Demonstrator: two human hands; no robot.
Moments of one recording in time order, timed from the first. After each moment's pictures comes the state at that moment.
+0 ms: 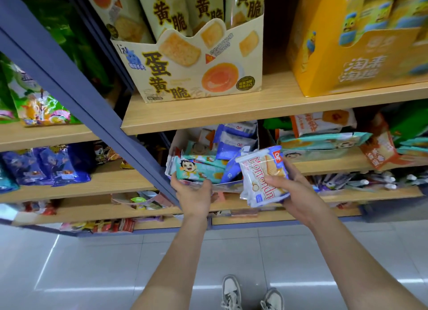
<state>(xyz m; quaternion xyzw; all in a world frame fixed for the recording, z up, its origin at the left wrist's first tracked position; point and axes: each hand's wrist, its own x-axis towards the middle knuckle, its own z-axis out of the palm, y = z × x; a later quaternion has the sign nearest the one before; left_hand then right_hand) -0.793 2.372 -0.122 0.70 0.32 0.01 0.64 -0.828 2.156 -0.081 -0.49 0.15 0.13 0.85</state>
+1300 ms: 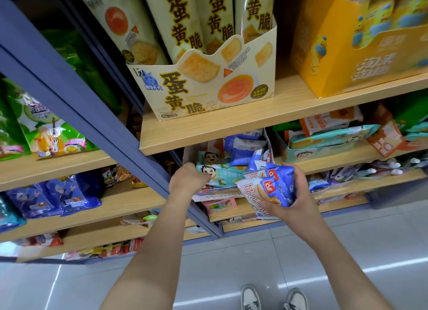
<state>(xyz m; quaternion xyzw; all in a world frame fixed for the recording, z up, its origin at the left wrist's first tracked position) -0.711 2.424 -0.051 0.97 0.08 -0.19 0.16 -0.857 2.218 -0.077 -0.67 0.14 -0.04 0.72</state>
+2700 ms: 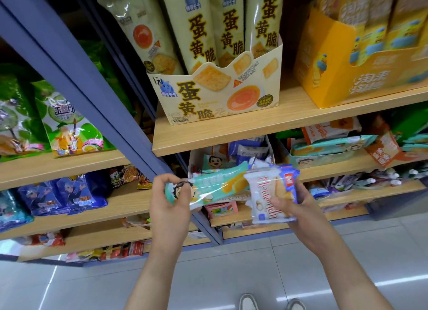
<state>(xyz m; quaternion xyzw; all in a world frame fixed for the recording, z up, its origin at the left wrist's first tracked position) -0.827 2.453 0.009 0.79 0.11 0.08 0.59 -0.862 2.218 -0.063 -0.49 0.14 0.05 0.86</state>
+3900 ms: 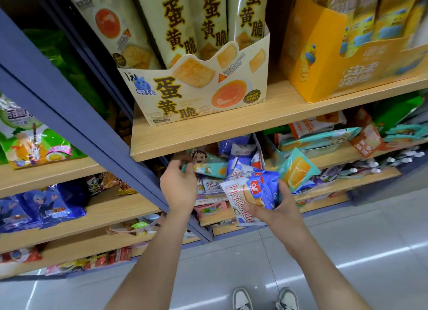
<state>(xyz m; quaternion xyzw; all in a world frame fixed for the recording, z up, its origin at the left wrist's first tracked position) -0.735 2.420 -0.056 0.91 0.10 0.11 0.39 -0.857 2.247 -0.067 -0.62 0.22 -0.04 0.75</state>
